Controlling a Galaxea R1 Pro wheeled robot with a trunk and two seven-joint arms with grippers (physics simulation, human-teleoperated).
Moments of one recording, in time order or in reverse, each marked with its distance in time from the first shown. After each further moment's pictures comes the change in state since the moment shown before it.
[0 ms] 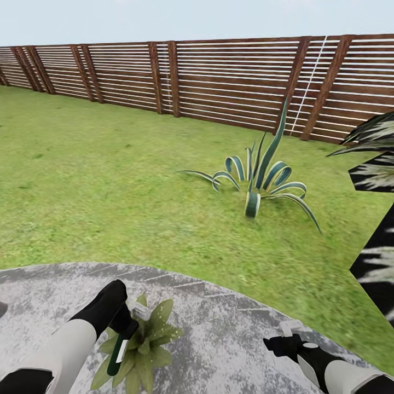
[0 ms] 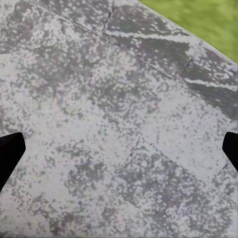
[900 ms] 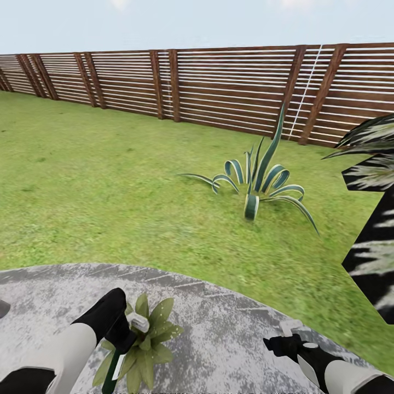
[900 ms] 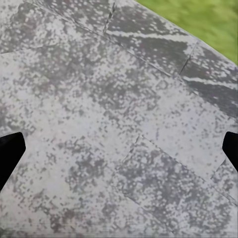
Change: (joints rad) left arm 0.001 -0.003 0.000 0.098 0.001 -0.003 0.000; right arm 0.000 0.000 0.000 0.000 0.000 0.000 0.000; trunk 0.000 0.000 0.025
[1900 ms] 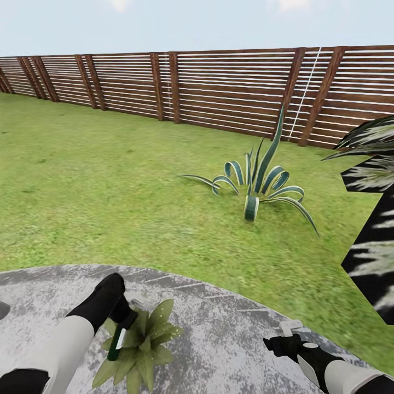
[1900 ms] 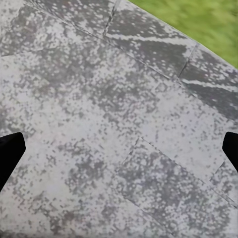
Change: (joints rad) left arm -0.007 0.018 0.000 -0.175 -0.009 0.008 -0.001; right arm 0.000 0.000 0.000 0.000 0.000 0.000 -0.001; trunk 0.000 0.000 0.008
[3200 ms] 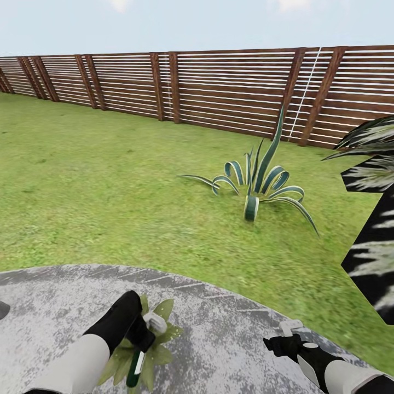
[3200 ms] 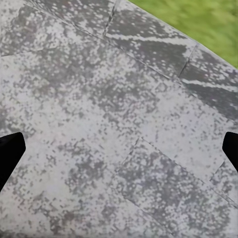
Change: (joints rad) left arm 0.085 -0.106 -0.001 0.021 0.007 -0.041 0.003; right arm 0.000 0.000 0.000 0.000 0.000 0.000 0.000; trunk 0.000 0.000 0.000
